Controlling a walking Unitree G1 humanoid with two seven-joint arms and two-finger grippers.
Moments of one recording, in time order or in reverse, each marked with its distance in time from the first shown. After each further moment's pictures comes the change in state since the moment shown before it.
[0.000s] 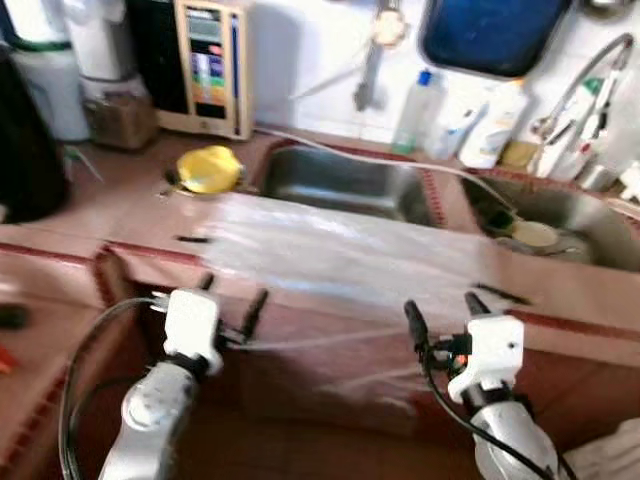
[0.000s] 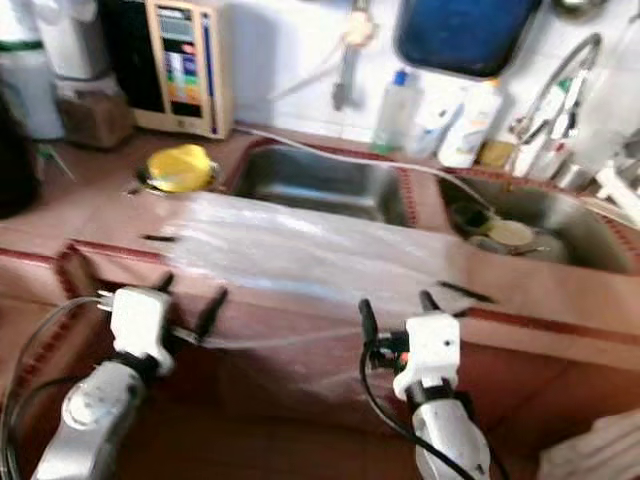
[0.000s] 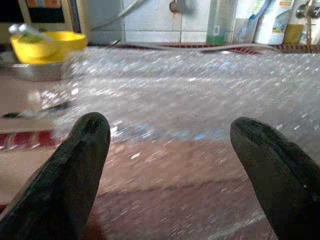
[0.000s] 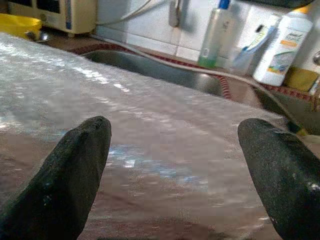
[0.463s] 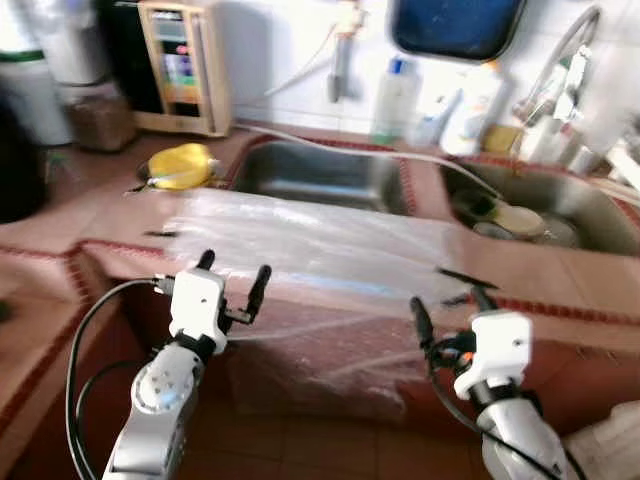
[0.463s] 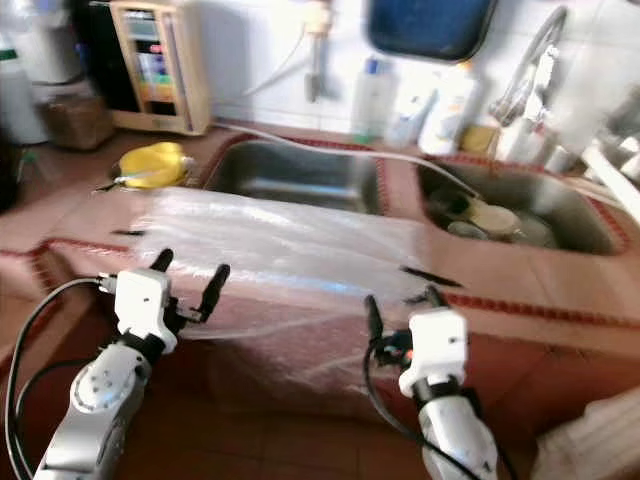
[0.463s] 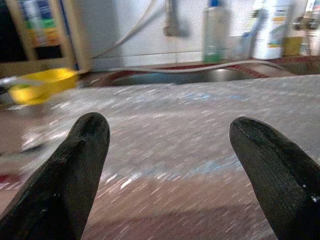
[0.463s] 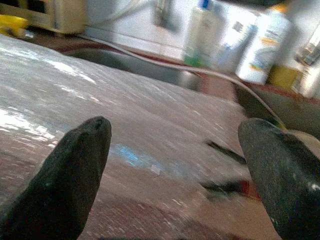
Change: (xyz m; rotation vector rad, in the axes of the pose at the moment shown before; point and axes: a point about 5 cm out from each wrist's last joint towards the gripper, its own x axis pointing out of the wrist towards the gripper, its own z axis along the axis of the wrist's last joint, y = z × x) left arm 0.012 -0.002 0.018 0.019 -0.063 0.030; right arm 0.000 -0.004 0.001 -0.042 -0.008 -0.001
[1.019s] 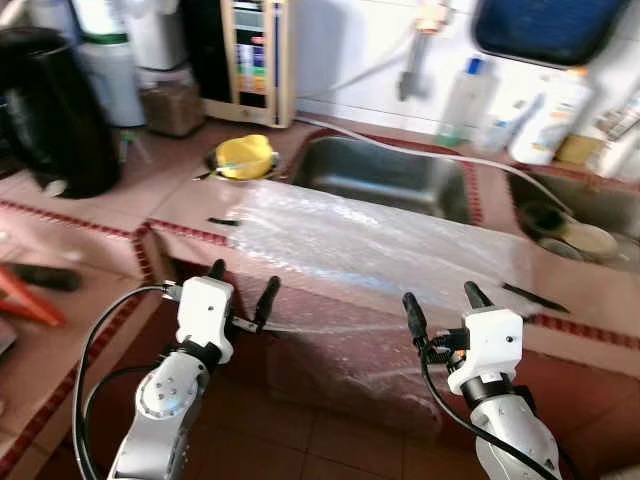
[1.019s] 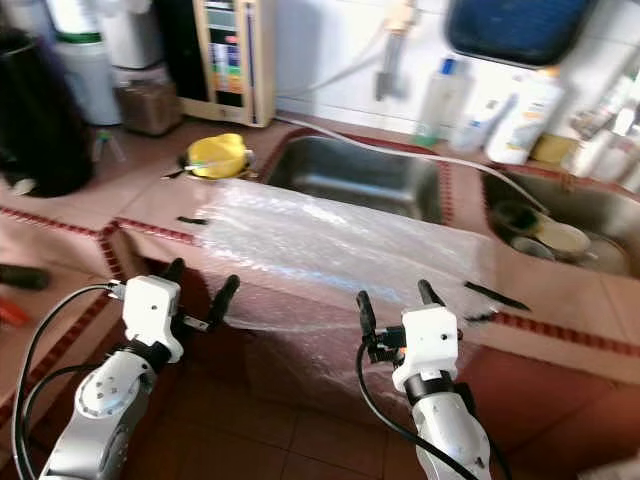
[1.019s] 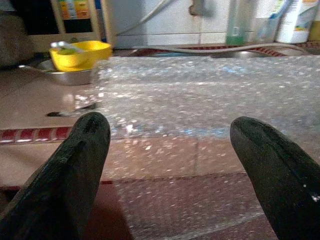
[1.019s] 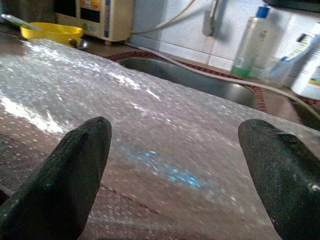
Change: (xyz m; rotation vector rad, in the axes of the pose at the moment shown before) left arm -0.003 -0.008 -0.007 -0.028 0.030 -0.067; right arm 0.002 0.004 0.002 0.004 -0.011 0.007
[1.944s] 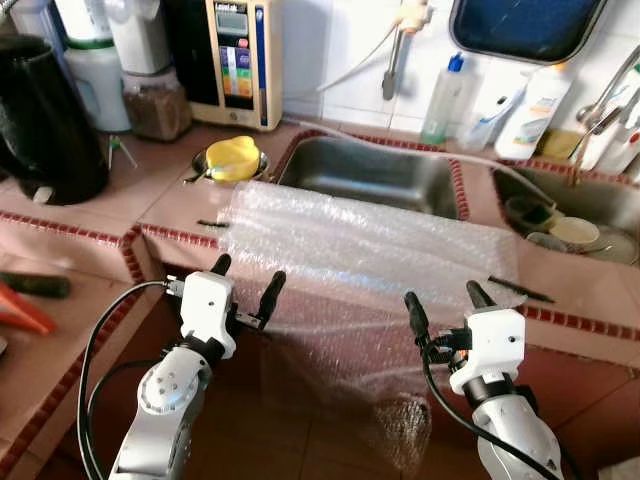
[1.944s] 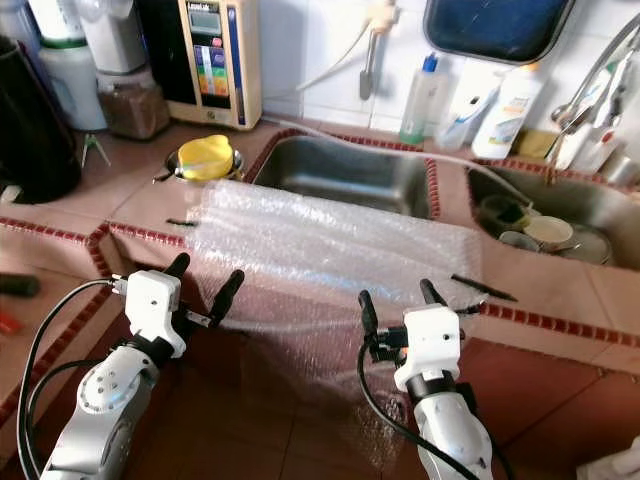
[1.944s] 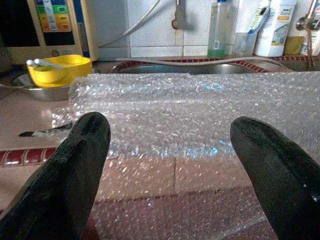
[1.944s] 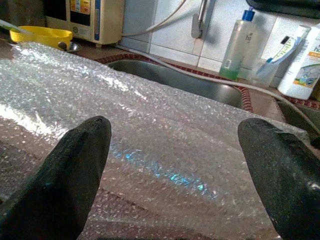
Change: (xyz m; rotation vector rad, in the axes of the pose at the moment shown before) left arm 0.004 -0.001 0.006 -0.029 -0.030 -0.024; right arm 0.001 0.000 0.002 -0.007 -0.013 0.003
